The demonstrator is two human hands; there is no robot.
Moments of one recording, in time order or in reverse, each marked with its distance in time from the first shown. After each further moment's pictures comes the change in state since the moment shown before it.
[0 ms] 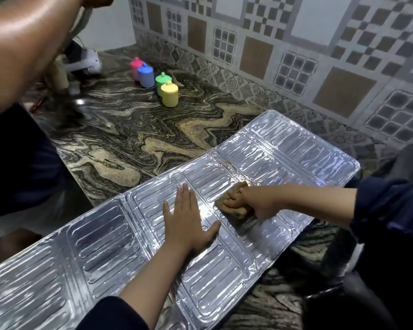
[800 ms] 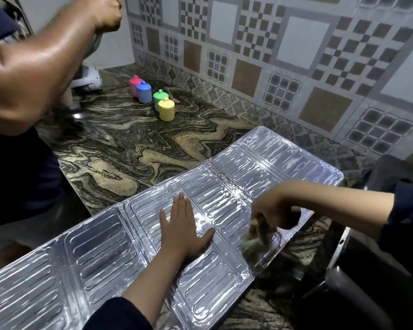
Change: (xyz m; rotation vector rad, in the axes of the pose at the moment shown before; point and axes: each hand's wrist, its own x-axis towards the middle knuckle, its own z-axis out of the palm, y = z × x) left_hand -0.002 -0.001 -0.005 0.020 -0.041 0.020; right_hand -0.063 -0.015 -0.034 0.281 -0.429 0.143
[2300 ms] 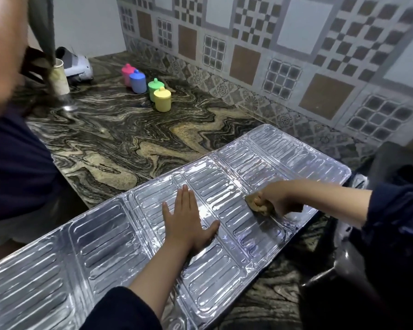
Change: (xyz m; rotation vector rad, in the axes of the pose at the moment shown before) left_hand 0.000 0.000 0.001 -0.032 0.024 0.031; right_hand 0.056 0.045 0.013 -0.226 0.313 0.222
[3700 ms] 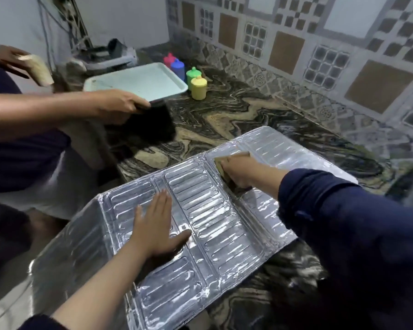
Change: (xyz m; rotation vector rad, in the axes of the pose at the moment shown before) left_hand -0.080 -0.092 -0.019 0.174 -0.196 -0.112; right_hand 0.055 -0.099 -0.059 -0.135 0.550 -0.189
